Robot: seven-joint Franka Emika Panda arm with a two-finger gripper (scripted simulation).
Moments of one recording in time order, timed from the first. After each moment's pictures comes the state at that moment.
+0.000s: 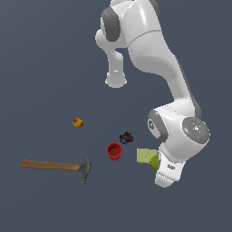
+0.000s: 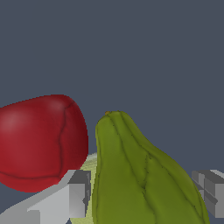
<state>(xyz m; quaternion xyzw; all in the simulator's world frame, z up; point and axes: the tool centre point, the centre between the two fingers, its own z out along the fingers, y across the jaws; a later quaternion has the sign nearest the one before) 0.144 0.198 0.071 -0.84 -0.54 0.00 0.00</state>
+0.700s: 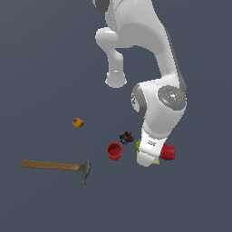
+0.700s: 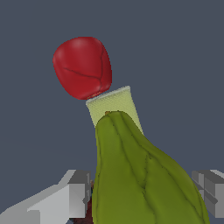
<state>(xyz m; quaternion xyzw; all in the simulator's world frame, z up) 0.090 0.133 0.129 -0.84 -0.54 0.00 0.00</state>
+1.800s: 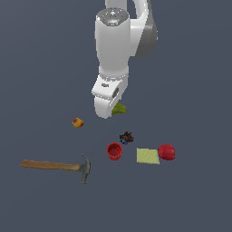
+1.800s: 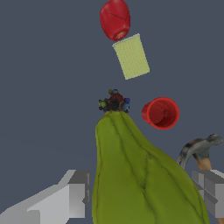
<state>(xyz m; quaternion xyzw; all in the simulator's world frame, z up) -0.024 -0.007 0.257 -0.84 -0.54 0.00 0.00</state>
